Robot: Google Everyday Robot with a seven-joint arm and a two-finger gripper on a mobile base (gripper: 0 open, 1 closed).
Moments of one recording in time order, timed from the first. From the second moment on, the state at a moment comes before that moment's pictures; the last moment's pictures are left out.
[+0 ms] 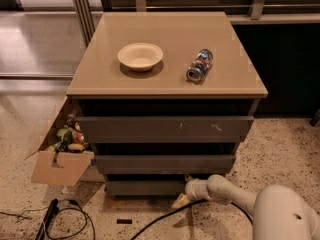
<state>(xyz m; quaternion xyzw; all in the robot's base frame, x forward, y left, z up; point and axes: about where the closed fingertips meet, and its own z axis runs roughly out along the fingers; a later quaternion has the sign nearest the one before) 0.621 -0.100 0.185 -0.54 0.74 0.16 0.37</state>
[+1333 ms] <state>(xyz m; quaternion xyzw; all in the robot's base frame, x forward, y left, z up) 0.620 -0.100 0.185 -0.54 0.74 0.16 0.37</state>
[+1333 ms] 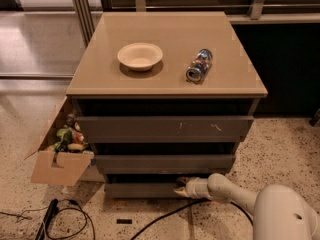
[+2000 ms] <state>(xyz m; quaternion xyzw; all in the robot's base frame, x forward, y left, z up) 0.624 -0.104 0.205 -0.55 0.73 0.15 0.38</state>
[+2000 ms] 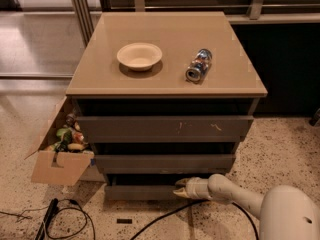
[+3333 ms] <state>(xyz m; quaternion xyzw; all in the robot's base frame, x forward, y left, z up) 0.587 -0.112 0.199 -0.54 0.74 0.14 0.38</state>
